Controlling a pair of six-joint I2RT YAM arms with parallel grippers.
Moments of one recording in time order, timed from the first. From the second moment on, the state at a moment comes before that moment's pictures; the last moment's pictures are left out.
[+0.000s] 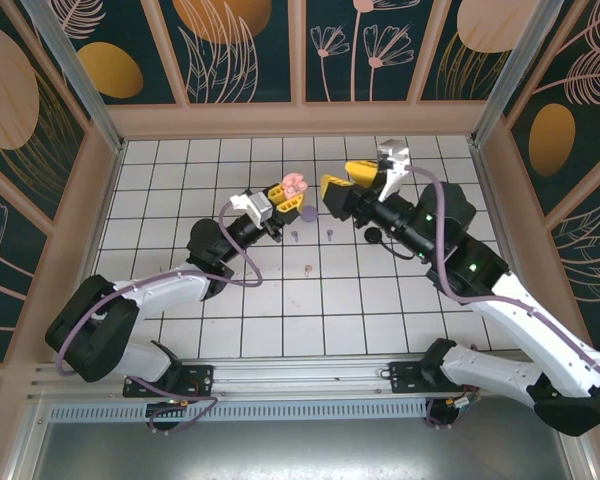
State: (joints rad) left arm -0.66 1.43 0.62 1.20 0.32 0.03; right arm 0.83 0.94 1.20 -0.23 0.04 0.37
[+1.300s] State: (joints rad) left arm -0.55 1.24 0.40 1.30 0.04 0.03; right arm 0.84 1.87 1.22 -0.55 0.05 0.91
